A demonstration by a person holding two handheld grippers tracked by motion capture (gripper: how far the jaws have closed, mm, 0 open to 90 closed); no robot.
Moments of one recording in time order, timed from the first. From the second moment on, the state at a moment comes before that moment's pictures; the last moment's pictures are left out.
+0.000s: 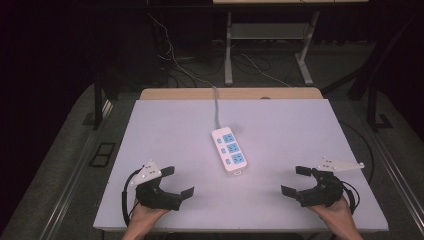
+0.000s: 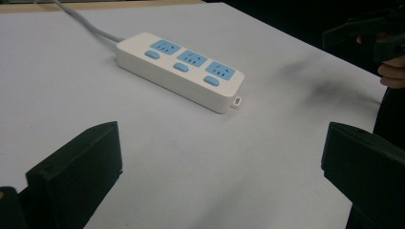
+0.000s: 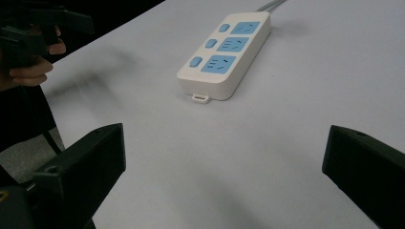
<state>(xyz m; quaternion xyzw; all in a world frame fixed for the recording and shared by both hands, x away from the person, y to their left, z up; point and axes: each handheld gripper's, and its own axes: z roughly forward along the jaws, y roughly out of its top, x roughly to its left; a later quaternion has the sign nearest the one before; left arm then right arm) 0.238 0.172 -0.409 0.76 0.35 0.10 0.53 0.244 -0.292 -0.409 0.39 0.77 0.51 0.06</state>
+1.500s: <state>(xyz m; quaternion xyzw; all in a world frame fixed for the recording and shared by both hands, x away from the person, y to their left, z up) 0.264 0.163 -0.390 0.80 0.34 0.09 0.48 0.244 -0.297 -0.414 0.39 0.77 0.50 0.05</state>
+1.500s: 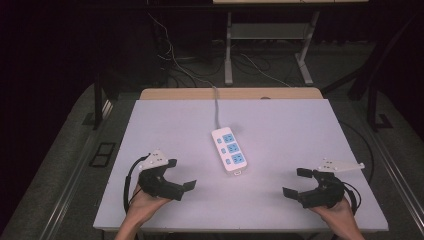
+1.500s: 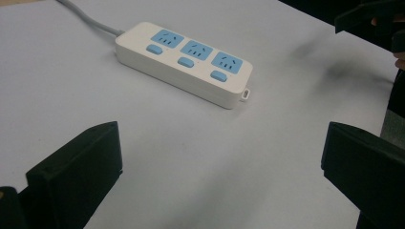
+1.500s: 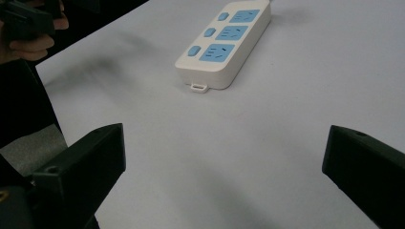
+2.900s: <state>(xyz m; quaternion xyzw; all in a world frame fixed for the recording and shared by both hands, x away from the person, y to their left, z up) 0.309 0.107 -0.366 0.87 0.26 0.04 0.41 0.245 -0.295 -0.415 0.39 0.78 0.49 0.05</state>
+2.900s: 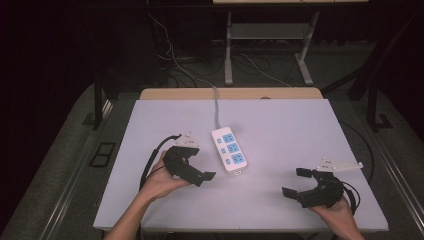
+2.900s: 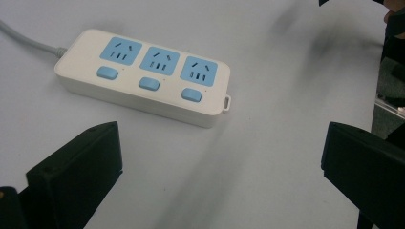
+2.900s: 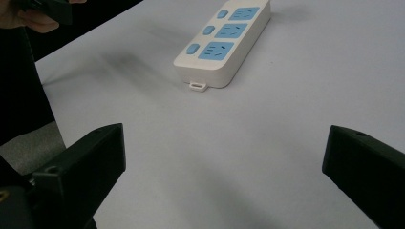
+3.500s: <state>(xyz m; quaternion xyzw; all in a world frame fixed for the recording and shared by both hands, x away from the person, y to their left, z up) 0.327 0.085 -0.363 0.89 0.24 0.03 0.38 0.247 -0.295 -0.415 0.39 0.78 0.49 0.05</state>
